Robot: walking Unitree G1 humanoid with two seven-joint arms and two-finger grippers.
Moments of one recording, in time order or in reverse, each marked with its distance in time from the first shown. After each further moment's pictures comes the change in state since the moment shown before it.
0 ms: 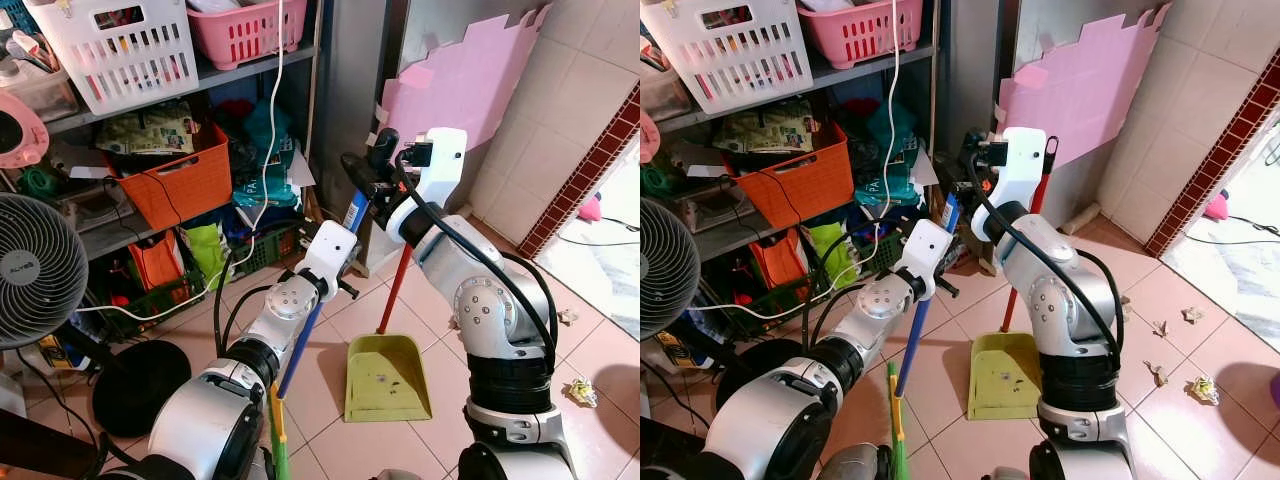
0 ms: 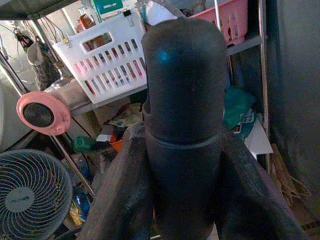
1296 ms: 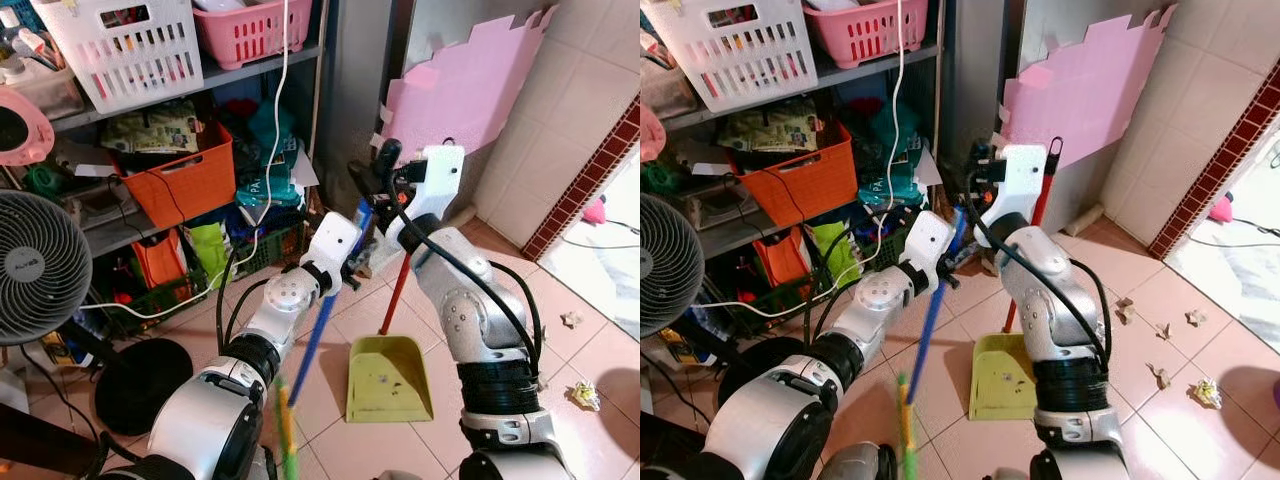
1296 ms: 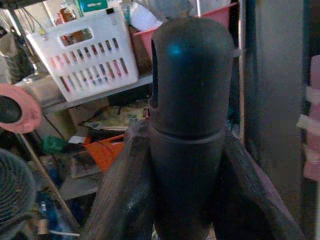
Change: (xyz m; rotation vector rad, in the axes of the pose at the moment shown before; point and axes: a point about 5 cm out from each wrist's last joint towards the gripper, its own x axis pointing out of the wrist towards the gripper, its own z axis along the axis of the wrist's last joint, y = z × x) left arm 0.003 -0.001 0.016 -0.020 -0.073 -0.104; right arm 0.002 -0.021 -0.017 -0.119 -0.060 -0.073
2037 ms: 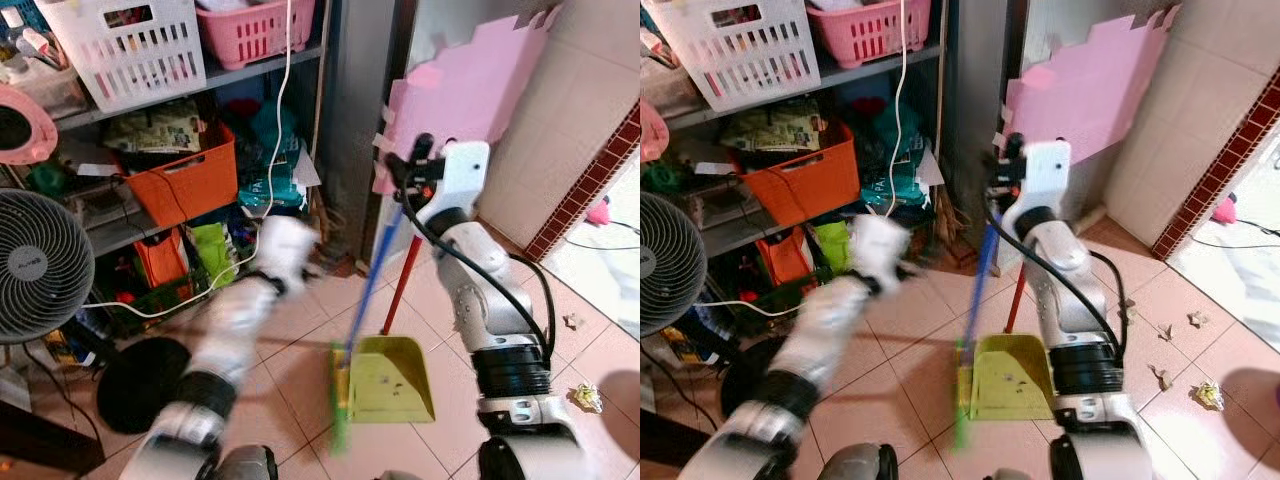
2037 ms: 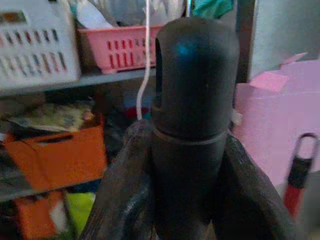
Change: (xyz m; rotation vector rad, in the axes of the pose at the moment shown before) left arm -0.063 0.039 -0.002 -0.016 -0.099 0.187; right arm 0.000 -0.043 0.001 -0.265 -0.037 -0.176
